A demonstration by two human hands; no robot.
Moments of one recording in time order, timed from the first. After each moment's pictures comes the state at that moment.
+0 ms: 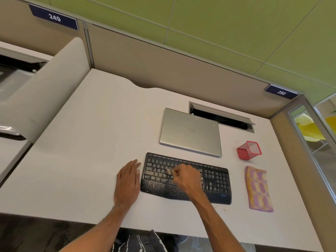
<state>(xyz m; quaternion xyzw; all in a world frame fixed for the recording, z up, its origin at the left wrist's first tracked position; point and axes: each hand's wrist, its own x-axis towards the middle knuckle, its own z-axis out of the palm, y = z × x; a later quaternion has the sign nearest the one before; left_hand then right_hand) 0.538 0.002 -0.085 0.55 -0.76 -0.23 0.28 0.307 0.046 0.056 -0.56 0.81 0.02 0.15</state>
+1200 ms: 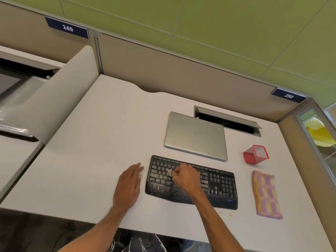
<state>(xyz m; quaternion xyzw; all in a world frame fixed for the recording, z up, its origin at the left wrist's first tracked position) 0.567 -0.003 -0.090 0.51 -0.79 -0.23 0.25 0.317 0.033 0.053 -0.54 0.82 0.00 0.21</state>
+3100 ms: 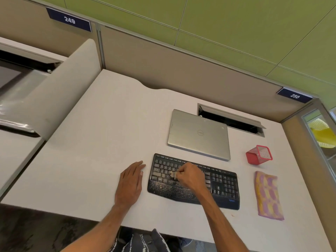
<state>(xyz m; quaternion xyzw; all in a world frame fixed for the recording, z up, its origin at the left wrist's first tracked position) 0.565 -0.005 -0.085 0.52 -0.78 -0.24 0.27 0.316 0.028 0.065 -0.51 0.82 0.00 0.25</state>
